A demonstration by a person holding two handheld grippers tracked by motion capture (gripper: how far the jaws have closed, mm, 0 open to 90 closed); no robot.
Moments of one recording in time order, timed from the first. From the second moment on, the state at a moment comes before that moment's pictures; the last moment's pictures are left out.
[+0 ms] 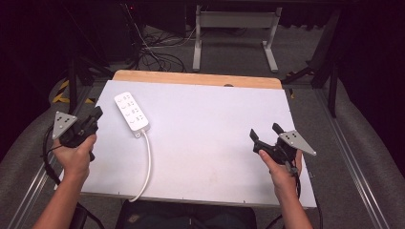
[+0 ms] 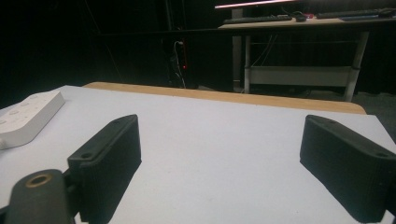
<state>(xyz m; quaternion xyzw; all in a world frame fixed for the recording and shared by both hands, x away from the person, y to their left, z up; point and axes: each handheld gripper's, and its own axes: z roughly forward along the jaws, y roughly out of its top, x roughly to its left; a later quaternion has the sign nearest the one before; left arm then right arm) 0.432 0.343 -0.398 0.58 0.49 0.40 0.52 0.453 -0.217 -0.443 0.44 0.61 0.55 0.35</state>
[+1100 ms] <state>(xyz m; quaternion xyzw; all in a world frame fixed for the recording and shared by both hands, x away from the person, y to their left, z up) 0.431 0.348 -0.404 0.57 0.51 0.41 0.51 0.452 -0.216 -0.444 0.44 0.61 0.55 0.35</state>
